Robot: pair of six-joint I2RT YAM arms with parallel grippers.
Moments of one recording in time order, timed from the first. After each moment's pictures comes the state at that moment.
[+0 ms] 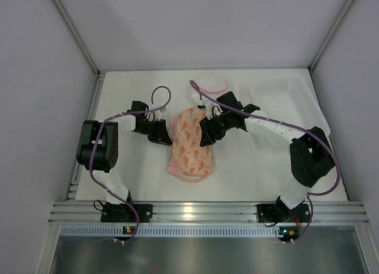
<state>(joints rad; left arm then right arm) -0.13 1.83 1.00 -0.39 0.77 0.00 0.67 1.72 1.24 -0.50 -0.59 0.02</state>
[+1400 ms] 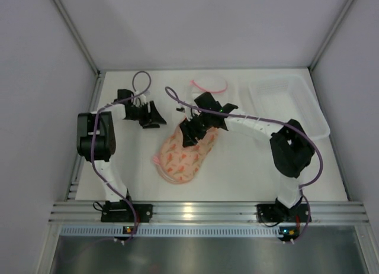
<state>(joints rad) -0.01 1.98 1.20 -0.34 0.85 -0.18 0.77 1.86 1.37 -0.44 -0.53 -0.03</state>
